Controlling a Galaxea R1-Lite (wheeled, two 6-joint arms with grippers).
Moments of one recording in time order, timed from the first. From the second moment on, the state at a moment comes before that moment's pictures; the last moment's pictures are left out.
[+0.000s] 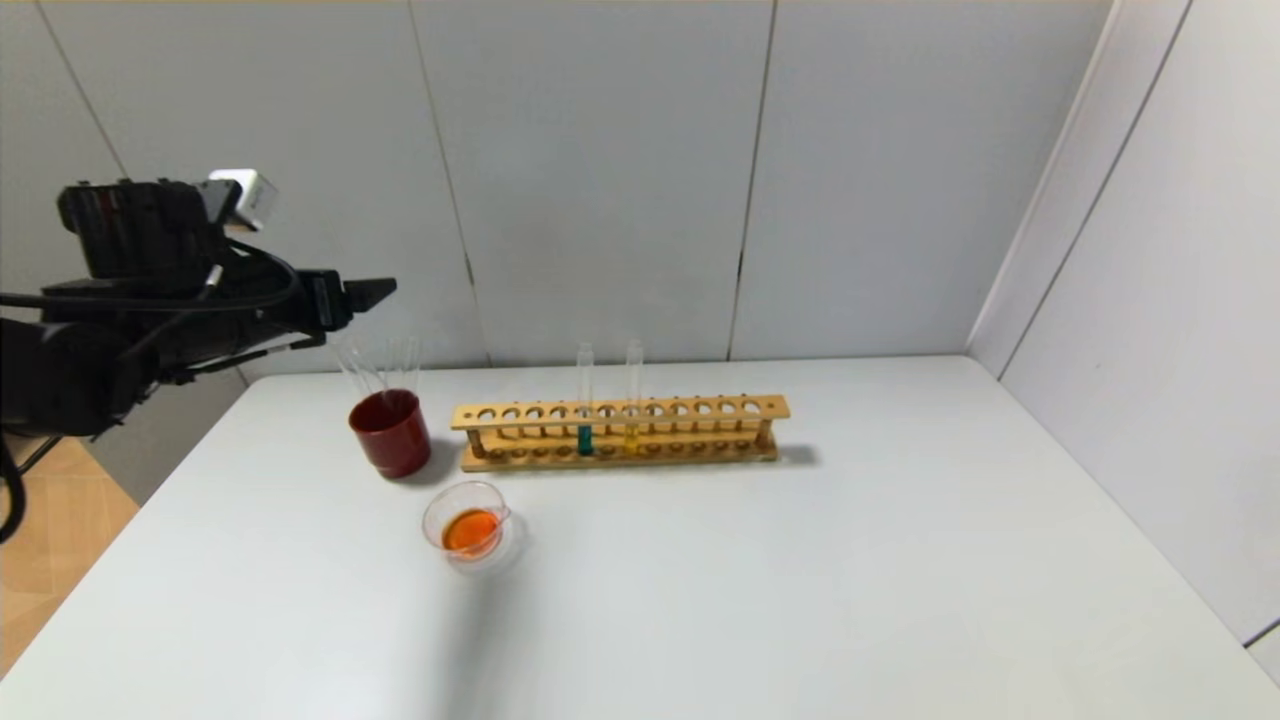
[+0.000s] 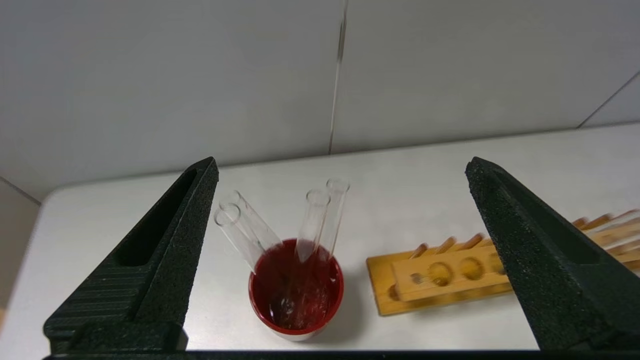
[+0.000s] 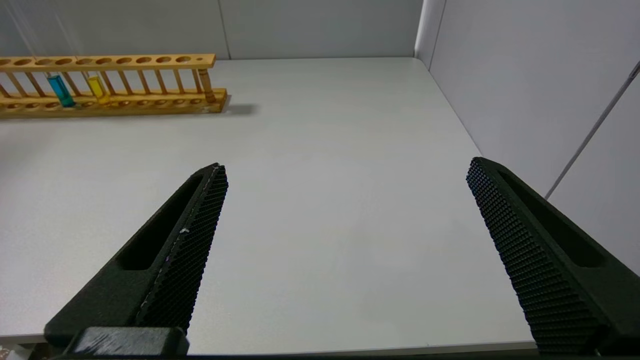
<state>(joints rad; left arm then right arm) 0.03 1.74 -1.06 -0.55 -0.18 -0.02 0.00 0.00 0.00 -0.01 -0.01 0.01</state>
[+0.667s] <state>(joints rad) 0.03 0.99 -0.87 -0.18 -0.17 -0.02 0.00 0.00 0.00 -0.01 -0.01 0.01</state>
